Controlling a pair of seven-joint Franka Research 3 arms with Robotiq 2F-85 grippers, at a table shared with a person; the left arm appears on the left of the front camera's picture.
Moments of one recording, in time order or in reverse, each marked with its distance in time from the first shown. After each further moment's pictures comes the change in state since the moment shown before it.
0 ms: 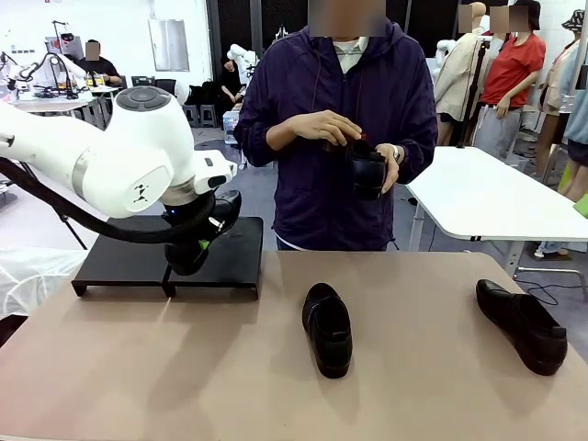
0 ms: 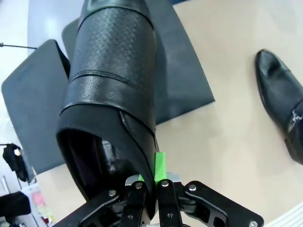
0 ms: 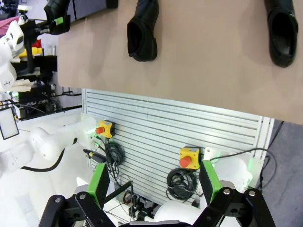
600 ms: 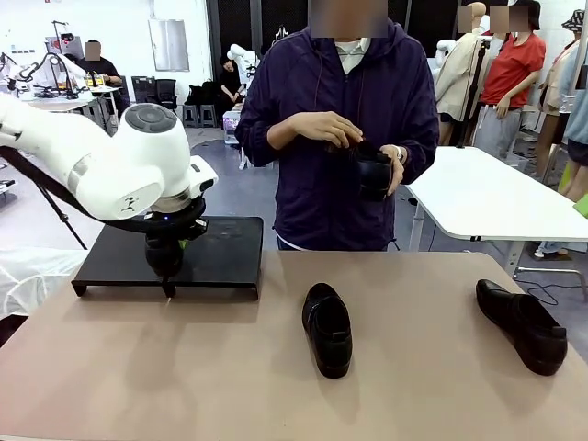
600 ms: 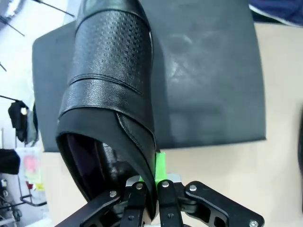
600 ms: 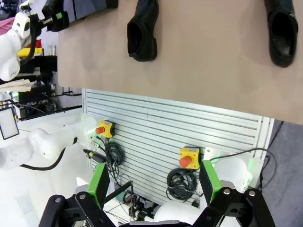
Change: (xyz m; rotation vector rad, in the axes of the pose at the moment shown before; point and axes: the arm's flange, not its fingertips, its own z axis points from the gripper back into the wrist) left arm 0.005 0.036 -0.041 0.193 -0.023 0.296; right arm 0.000 0.000 0.000 0.000 0.000 0.000
